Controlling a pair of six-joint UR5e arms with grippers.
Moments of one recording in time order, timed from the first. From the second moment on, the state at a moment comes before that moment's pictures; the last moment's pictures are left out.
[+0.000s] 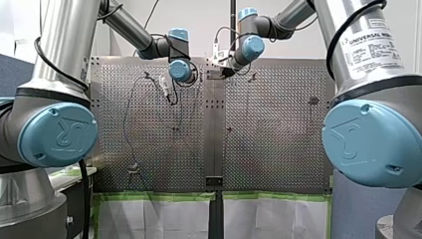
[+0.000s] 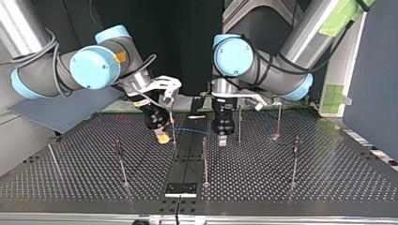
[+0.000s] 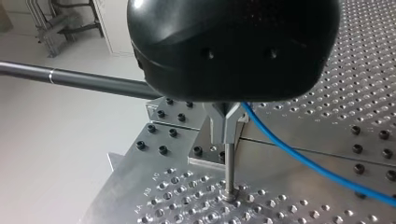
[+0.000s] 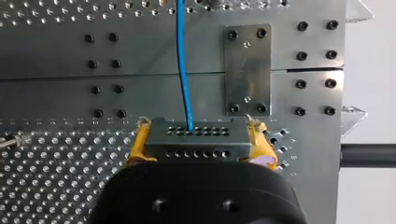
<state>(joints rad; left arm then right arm) -0.41 -1.76 -1.65 -2.73 -1.93 -1.83 2.20 -1.22 1.27 0.08 1.47 1.66</state>
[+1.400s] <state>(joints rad) -0.30 -1.87 -1.52 -2.75 -1.81 -1.83 2.11 -1.14 1.17 0.07 1.42 1.67</state>
